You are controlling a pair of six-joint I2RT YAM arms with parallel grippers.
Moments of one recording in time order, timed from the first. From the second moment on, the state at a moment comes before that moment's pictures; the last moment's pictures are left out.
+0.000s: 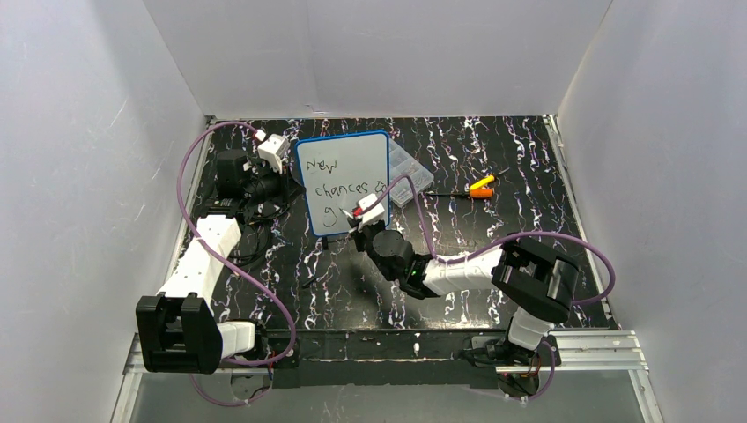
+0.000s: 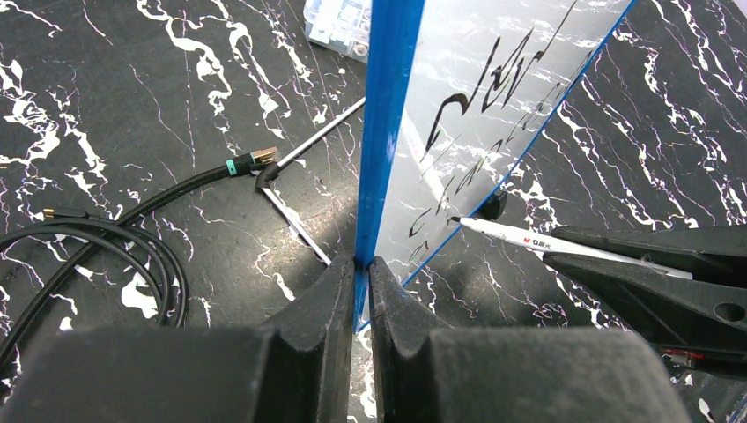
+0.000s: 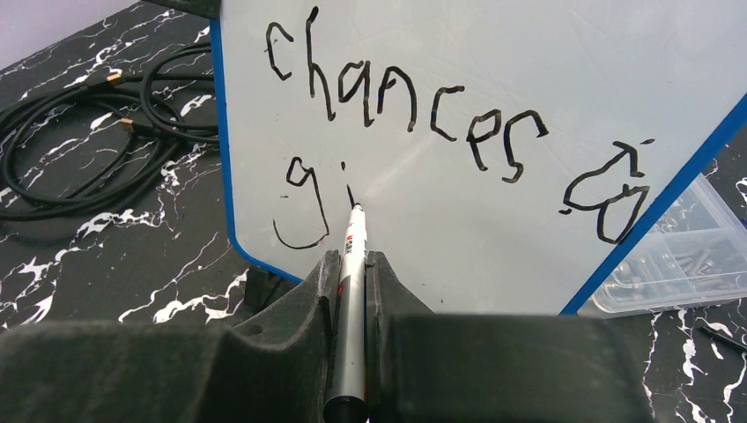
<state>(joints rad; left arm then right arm) -0.04 1.23 0.92 -0.25 0.62 0.08 1.17 1.69 0.78 0.83 0.58 0.02</state>
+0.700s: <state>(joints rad) -0.04 1.23 0.92 -0.24 0.62 0.08 1.17 1.66 0.74 0.84 0.61 0.02</state>
